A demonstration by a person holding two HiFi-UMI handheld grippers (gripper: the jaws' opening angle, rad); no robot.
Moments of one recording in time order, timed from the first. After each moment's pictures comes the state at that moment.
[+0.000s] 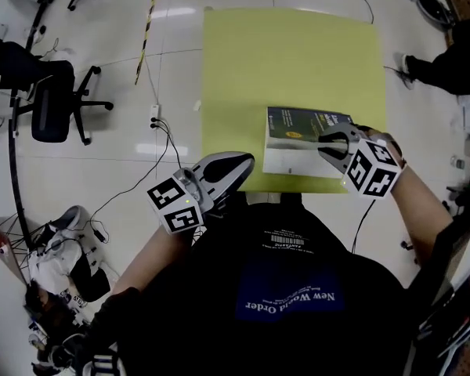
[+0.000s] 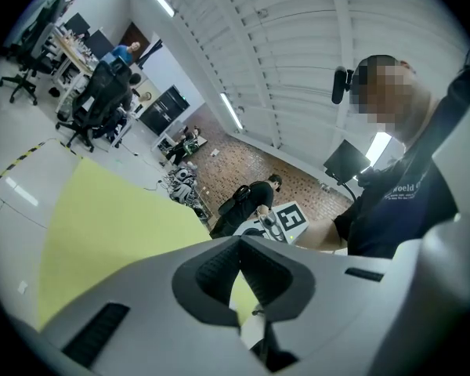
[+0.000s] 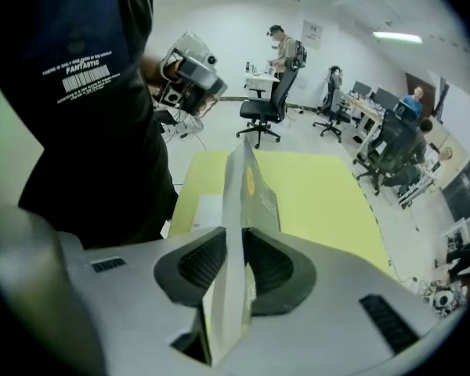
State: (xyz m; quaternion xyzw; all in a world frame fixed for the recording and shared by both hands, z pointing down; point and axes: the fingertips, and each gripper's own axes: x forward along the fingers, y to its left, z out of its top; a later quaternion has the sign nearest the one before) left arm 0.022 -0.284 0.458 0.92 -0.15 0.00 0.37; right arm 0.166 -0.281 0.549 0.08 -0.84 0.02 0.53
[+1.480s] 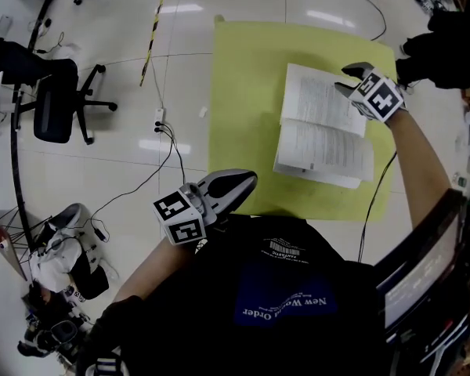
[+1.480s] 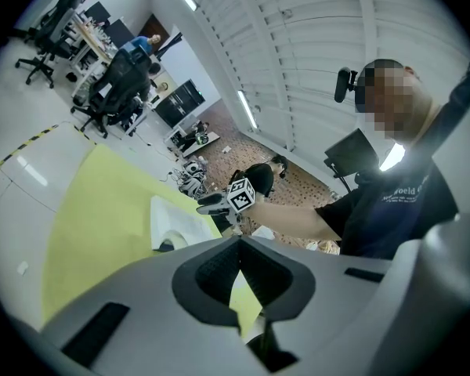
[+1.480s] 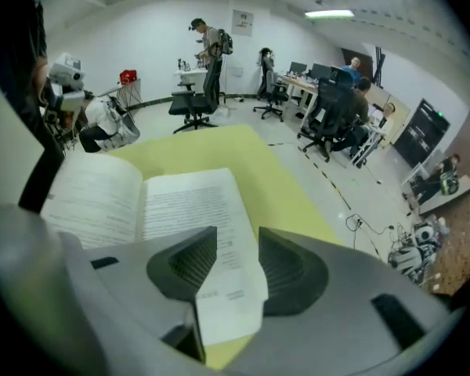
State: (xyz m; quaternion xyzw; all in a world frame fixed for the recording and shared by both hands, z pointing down) left arm 0.013 -0.336 0.490 0.89 -0.17 0.00 0.42; right arm 0.244 -0.542 0.612 0.27 -0.80 0.10 0.52
